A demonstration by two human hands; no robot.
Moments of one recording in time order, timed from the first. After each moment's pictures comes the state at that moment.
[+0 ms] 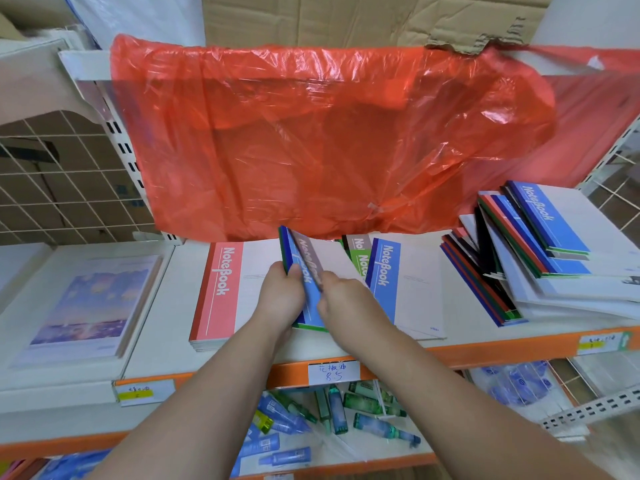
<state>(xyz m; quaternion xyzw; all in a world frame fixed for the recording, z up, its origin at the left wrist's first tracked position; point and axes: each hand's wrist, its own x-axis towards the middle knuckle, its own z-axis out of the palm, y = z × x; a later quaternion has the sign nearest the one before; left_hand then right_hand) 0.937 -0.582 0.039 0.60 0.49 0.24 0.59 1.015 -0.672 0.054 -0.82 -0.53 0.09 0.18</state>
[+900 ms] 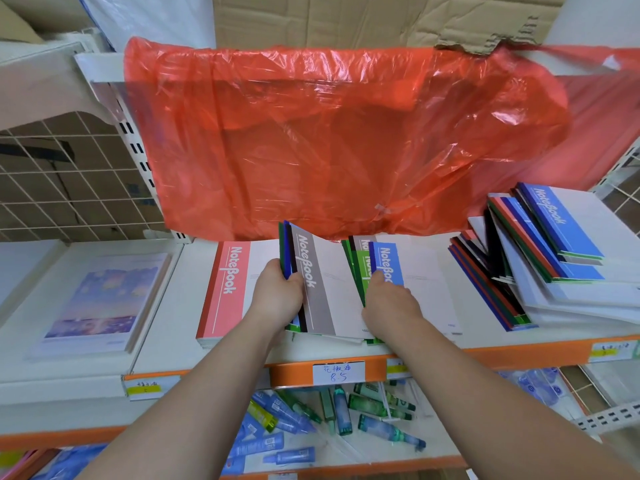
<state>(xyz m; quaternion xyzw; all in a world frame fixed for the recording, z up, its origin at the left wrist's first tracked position) 0.924 -0.575 0.042 0.64 0.51 0.24 0.53 1.068 -0.673 0.015 -0.91 -0.39 0.12 -0.01</state>
